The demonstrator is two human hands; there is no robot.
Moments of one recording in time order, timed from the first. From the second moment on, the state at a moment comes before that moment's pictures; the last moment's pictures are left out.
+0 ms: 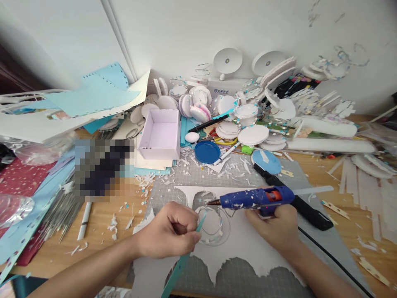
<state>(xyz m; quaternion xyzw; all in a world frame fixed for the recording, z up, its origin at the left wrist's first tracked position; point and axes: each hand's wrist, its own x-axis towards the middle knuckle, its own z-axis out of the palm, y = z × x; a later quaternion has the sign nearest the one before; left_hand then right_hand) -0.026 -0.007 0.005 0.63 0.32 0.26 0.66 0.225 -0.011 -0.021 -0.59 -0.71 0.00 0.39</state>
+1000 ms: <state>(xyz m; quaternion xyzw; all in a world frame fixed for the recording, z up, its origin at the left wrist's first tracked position) -0.026 -0.007 0.006 0.62 0.35 0.25 0.65 0.270 0.020 -0.025 -0.62 -0.74 0.11 0.23</state>
